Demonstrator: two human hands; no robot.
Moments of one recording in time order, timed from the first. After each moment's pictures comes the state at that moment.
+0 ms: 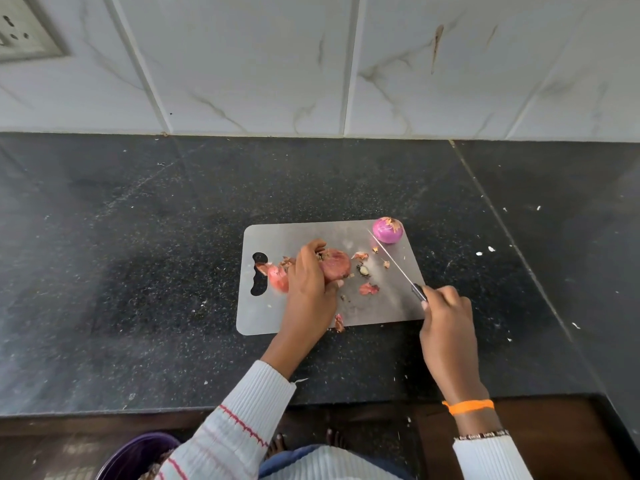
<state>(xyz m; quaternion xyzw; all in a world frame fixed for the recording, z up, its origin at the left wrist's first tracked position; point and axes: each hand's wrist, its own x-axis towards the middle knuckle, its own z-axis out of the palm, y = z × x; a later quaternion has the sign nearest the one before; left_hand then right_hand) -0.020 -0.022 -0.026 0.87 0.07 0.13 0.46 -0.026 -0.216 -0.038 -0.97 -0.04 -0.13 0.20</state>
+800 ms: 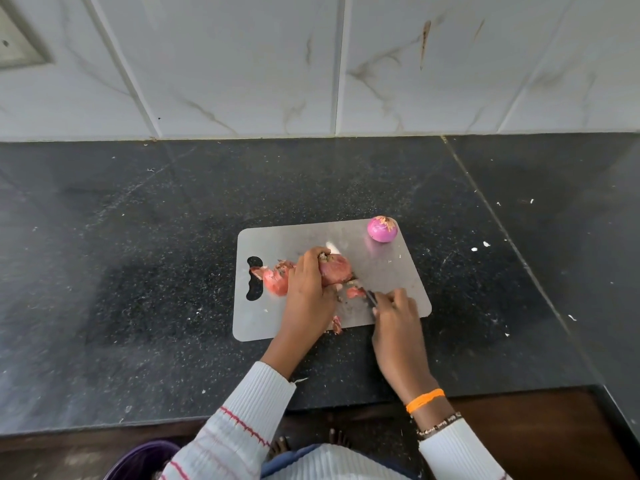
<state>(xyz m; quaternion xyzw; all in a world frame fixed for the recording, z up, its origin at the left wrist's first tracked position) -0.013 -0.023 -0.035 0.88 0.06 0.11 0.46 -0.032 -0.166 -0.048 -0.98 -0.08 -0.05 0.19</state>
